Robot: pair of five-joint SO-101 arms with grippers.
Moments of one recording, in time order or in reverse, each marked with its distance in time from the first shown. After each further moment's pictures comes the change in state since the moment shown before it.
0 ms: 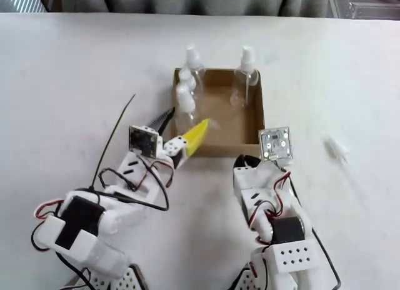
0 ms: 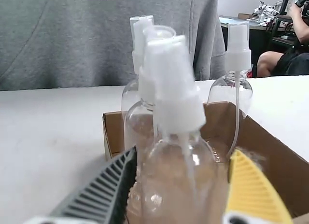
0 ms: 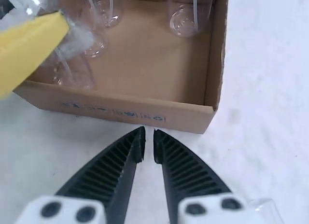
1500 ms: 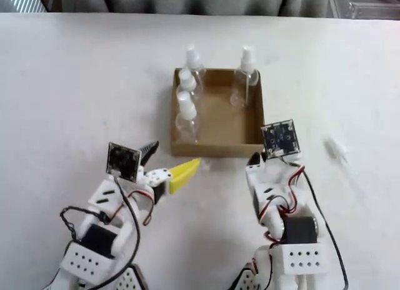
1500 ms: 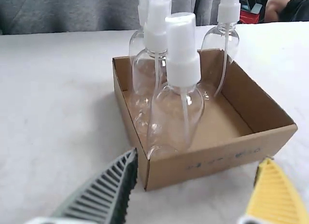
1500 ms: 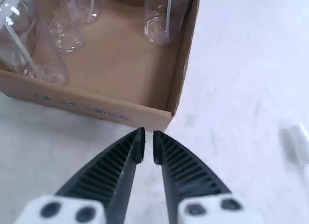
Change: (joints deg) left arm 0.1 -96.2 19.8 92.4 0.0; right arm 7.0 0.0 -10.8 11.3 13.5
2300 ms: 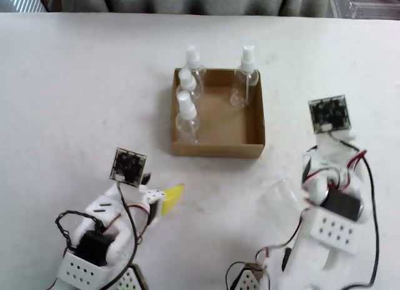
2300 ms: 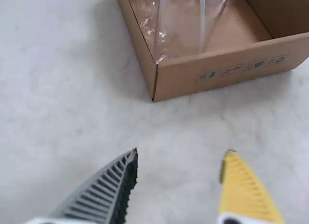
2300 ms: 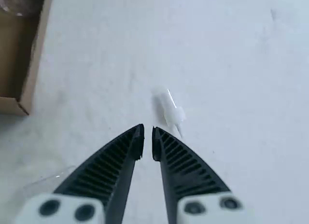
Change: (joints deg) left arm 0.0 -11.4 -0.2 30.9 0.0; right arm 26.9 24.8 -20.1 -1.4 21.7
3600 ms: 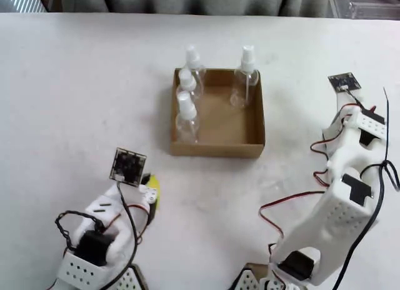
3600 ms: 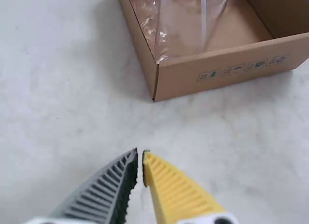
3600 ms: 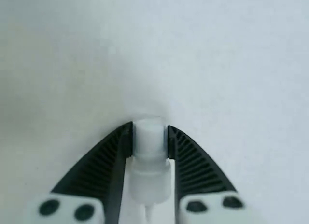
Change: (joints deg) left arm -0.1 0.0 0.0 0.1 0.0; right arm 6.0 79.8 -53.1 3.3 7.0
